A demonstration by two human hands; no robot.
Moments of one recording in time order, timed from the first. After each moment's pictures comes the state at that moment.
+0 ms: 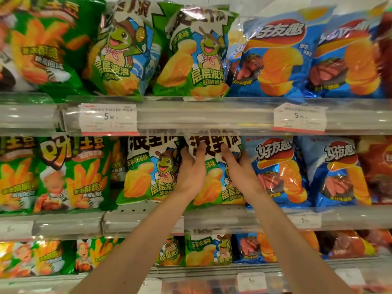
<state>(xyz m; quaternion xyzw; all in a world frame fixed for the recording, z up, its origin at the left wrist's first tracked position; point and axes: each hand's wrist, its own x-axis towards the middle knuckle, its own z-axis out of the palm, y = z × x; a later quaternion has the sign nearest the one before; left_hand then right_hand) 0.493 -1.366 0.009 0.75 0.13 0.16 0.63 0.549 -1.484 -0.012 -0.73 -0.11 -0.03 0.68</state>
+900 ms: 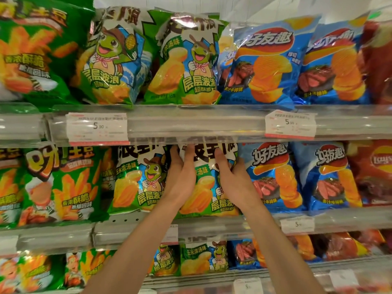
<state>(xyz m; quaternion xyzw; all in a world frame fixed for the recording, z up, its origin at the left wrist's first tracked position) 0.495 -1.355 0.008 0.75 0.10 0.19 0.62 0.528 -1.485 -0.002 -0.79 -0.08 -0.05 0.61</state>
